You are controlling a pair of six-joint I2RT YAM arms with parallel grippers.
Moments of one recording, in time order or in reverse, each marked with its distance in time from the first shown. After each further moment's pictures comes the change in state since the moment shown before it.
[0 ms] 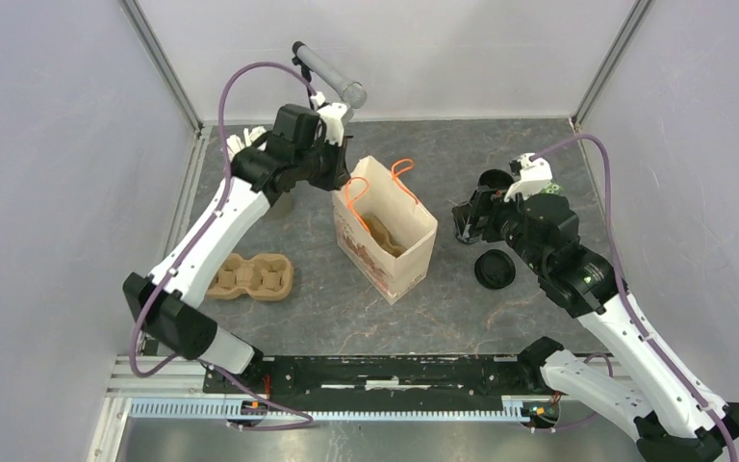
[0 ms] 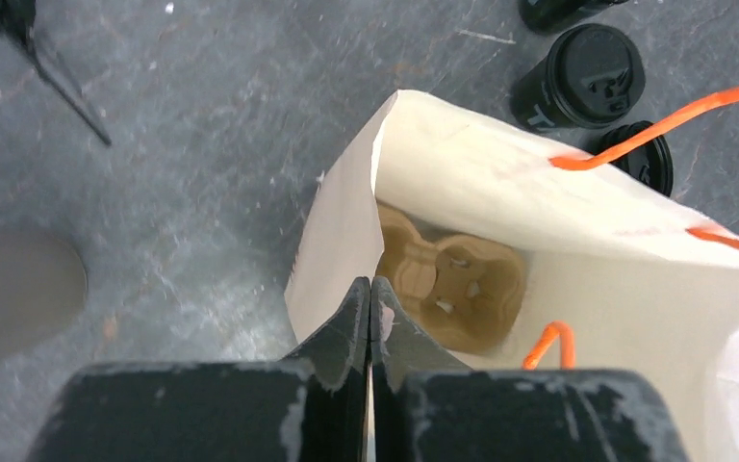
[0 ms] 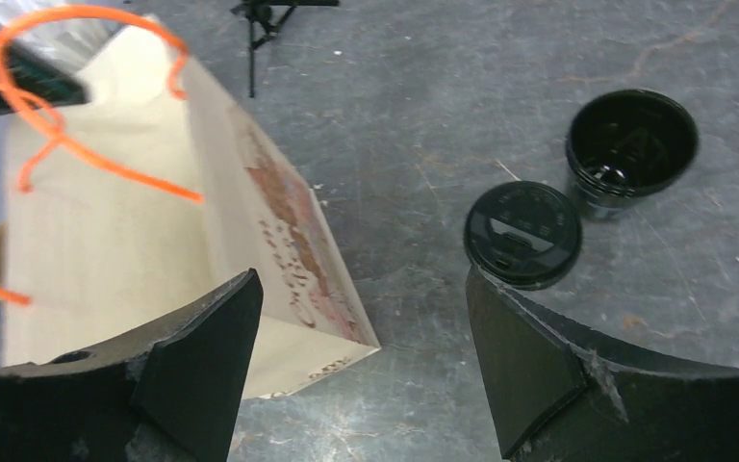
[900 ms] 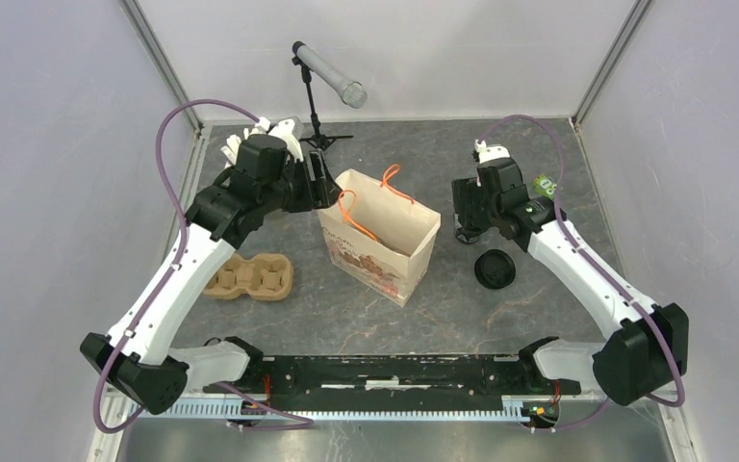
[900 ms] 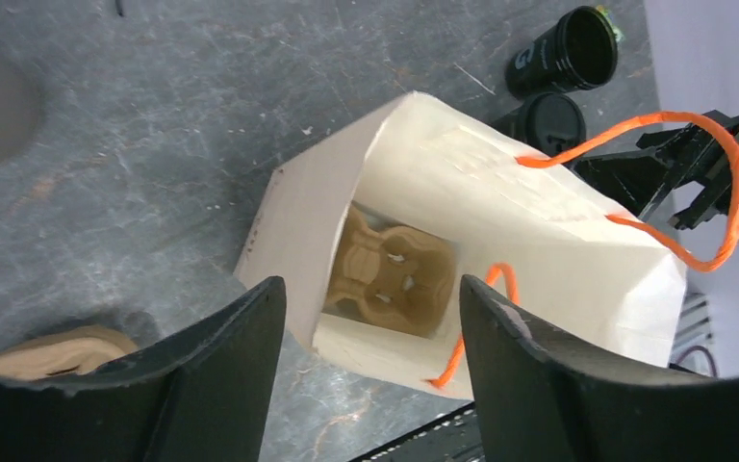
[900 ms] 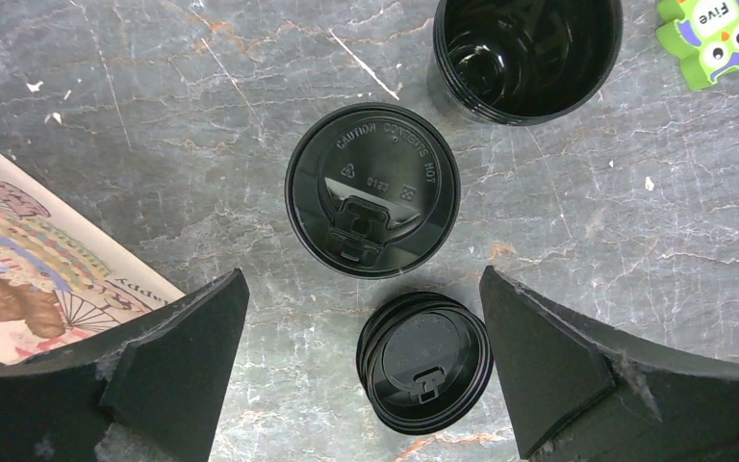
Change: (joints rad) left arm -0.002 -0.341 -0.272 0.015 -0.143 -0.422; right arm -0.153 0.448 0.082 -0.116 0.095 -0.164
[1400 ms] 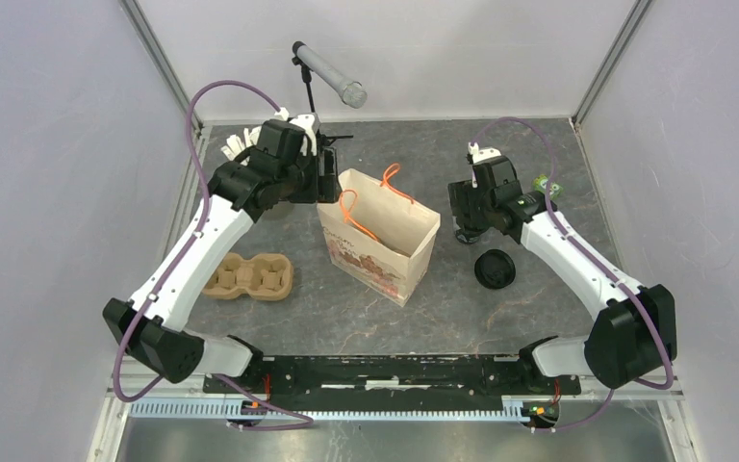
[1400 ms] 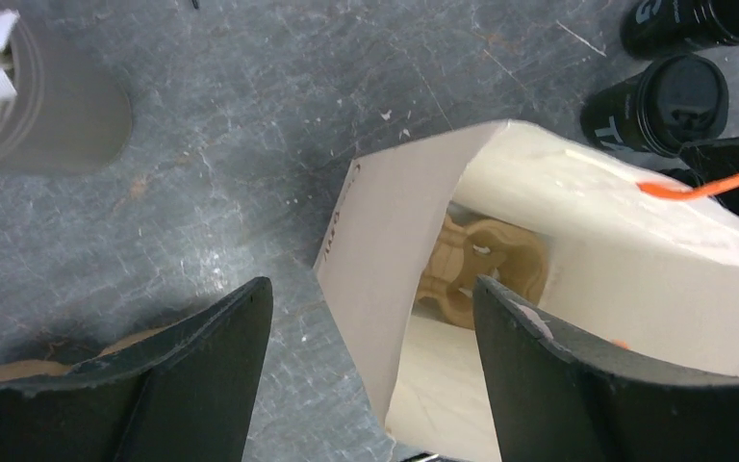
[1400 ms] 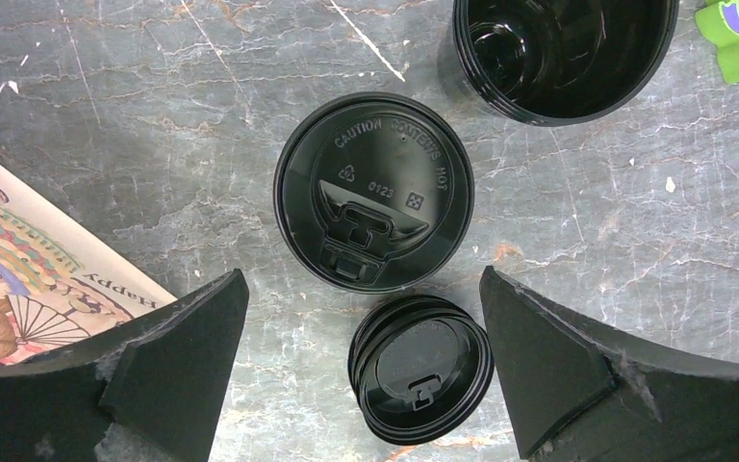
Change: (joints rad) left arm 0.011 0.161 0.129 -0.127 -0.082 0.167; right arm -0.033 0.096 0.005 0.000 -0.047 -0.040
